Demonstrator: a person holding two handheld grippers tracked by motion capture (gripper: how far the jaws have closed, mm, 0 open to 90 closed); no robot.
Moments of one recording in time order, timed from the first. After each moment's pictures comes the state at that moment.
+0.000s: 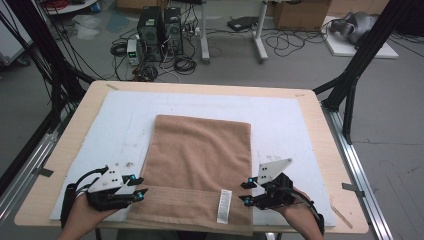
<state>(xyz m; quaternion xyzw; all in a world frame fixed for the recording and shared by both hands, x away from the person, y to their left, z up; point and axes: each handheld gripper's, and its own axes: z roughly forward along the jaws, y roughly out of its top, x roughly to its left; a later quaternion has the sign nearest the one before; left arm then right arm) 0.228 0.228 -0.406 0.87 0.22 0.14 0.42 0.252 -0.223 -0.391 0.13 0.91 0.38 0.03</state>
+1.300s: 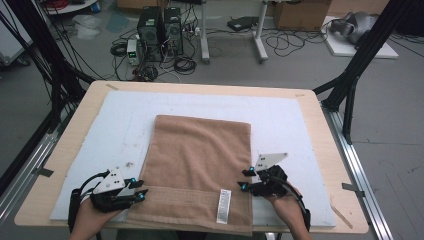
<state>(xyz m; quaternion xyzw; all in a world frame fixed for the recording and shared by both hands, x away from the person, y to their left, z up) 0.236 0.235 -0.437 0.84 0.27 0.14 0.44 0.286 -0.227 -0.423 0.23 0.89 0.39 0.08</state>
